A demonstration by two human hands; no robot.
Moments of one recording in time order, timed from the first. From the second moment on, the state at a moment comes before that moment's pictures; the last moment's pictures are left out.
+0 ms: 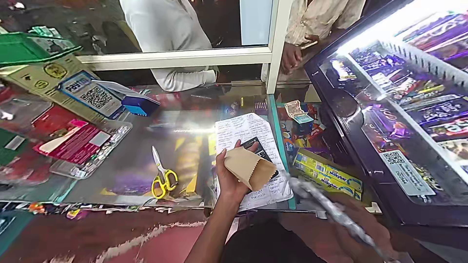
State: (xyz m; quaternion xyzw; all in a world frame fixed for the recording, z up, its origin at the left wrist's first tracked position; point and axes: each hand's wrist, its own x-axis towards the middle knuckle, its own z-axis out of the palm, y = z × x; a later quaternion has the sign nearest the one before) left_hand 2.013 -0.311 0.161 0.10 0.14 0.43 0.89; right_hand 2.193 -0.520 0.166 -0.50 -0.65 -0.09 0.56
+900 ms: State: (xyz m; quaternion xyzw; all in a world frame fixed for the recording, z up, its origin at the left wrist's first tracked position) left_hand 2.000 -0.332 0.167 -0.03 0.20 0.48 0.85; right_hand 2.159 -0.439 0.183 -0.48 -0.78 -0.09 0.38
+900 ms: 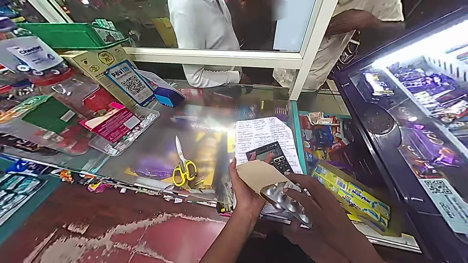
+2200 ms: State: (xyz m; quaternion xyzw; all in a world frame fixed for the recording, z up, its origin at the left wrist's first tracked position) left_hand 1.941 -0.331 0.121 0.25 0.08 0.29 0.92; right_hand 2.395 -0.202 0.205 -0.83 -0.51 0.11 0.18
